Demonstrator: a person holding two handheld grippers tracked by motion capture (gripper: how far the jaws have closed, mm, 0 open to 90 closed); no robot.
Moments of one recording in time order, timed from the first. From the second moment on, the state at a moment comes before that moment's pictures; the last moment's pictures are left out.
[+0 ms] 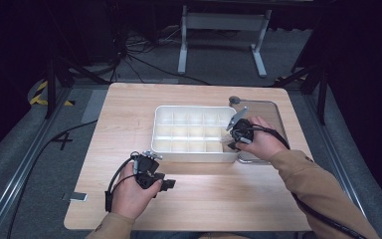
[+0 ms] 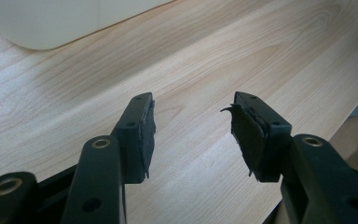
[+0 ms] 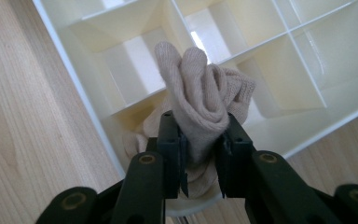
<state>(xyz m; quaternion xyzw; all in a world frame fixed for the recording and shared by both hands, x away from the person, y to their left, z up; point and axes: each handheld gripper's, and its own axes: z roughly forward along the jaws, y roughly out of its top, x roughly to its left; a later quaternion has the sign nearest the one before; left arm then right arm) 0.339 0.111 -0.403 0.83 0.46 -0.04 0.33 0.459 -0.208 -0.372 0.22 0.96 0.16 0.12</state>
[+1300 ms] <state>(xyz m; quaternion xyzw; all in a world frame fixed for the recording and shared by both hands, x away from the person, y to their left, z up) 0.339 0.109 -0.403 0.83 0.45 -0.04 0.32 0.480 -0.198 -0.403 0.24 0.96 0.10 0.06</state>
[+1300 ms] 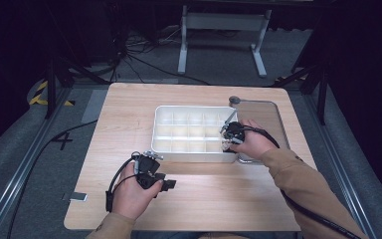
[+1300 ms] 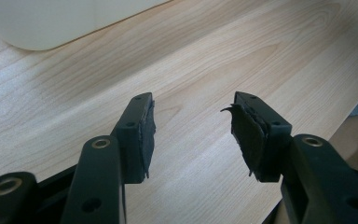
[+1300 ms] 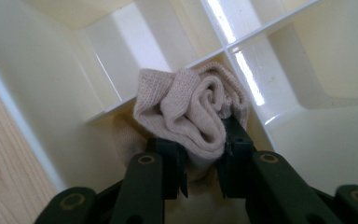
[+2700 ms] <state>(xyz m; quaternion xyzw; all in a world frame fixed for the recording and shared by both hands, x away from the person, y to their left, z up) 0.341 0.107 -0.403 0.83 0.45 -0.04 0.32 0.471 -0.205 -0.395 0.24 0.96 0.16 0.04</state>
